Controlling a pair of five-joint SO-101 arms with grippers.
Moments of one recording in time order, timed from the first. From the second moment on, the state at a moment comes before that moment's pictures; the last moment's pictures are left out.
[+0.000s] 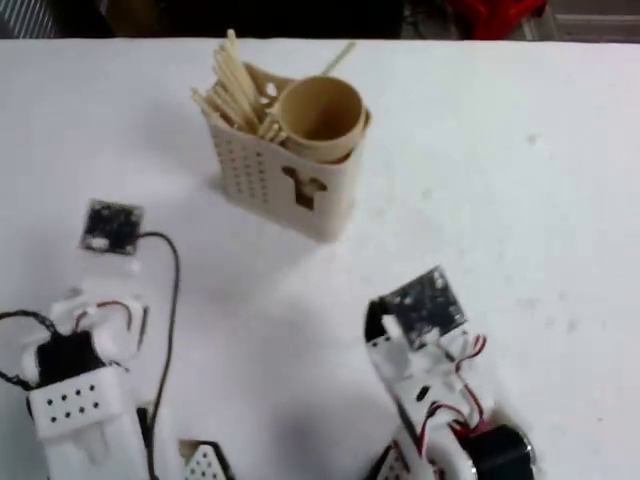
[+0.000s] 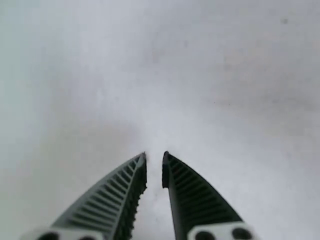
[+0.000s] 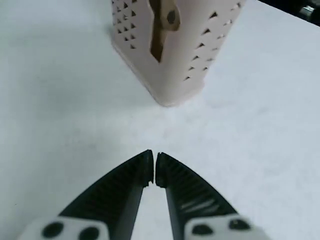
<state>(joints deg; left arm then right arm) -25.5 -65.9 66.2 70.6 -25.5 -22.2 -99.9 63.7 80.3 11.8</state>
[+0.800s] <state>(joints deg) -6.9 -65.9 85.7 35.6 -4.9 2.5 -98.8 96.4 51.3 11.7</state>
